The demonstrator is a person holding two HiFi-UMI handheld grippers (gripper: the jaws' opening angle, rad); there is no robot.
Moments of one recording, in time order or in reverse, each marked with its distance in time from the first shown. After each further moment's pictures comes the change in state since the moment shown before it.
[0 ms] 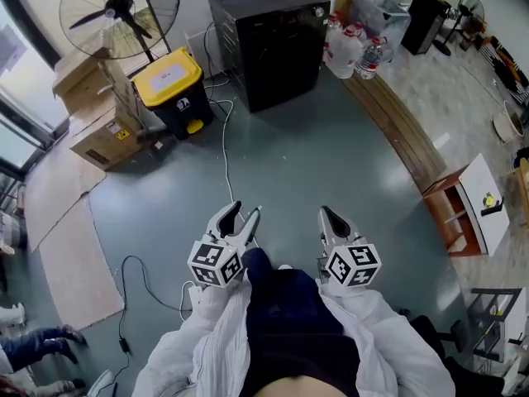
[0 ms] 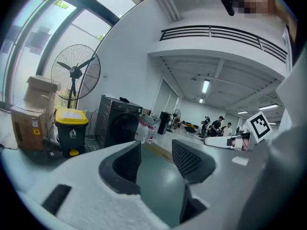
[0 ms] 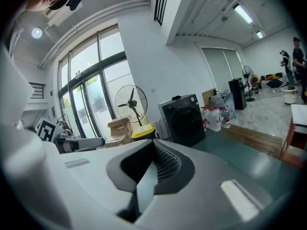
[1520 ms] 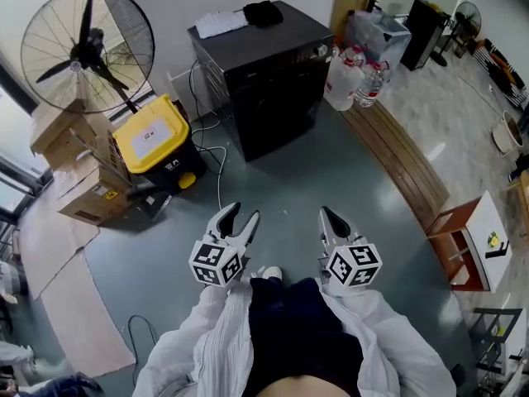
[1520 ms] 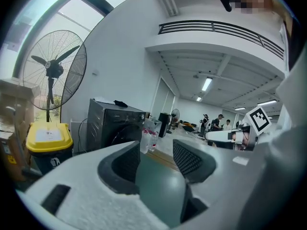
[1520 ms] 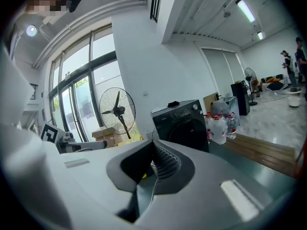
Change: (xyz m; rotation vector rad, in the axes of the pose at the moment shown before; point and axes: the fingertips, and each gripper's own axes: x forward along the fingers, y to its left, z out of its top) left arm 0.269 0.184 0.146 0.065 0.009 -0.069; right arm 0.295 -0.103 0.152 0.004 -0.047 -0.037
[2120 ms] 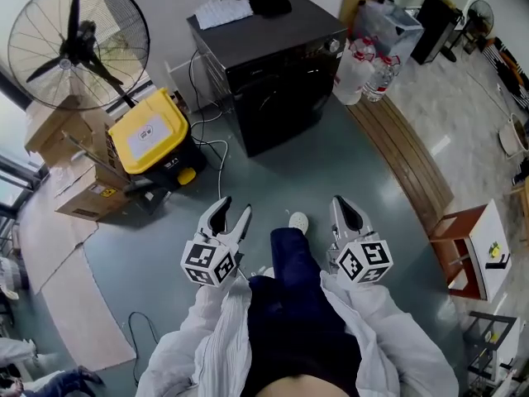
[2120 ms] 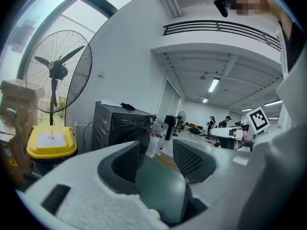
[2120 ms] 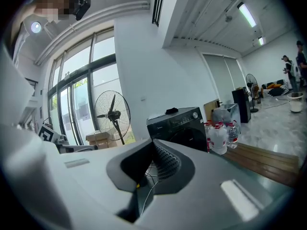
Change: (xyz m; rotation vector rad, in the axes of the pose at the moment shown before) left arm 0.044 0.064 0.028 -0.006 -0.027 0.061; right arm 0.069 -0.042 0.046 -0.037 -0.072 -0.012
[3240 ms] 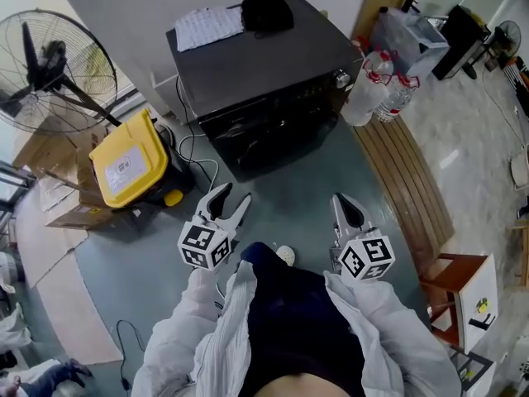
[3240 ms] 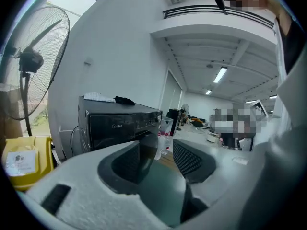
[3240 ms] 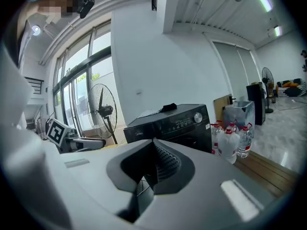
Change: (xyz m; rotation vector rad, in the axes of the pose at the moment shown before) left arm 0.287 0.093 0.051 0.046 0.080 0.006; right arm 0.235 -0.175 0.065 -0.044 0.085 0.111
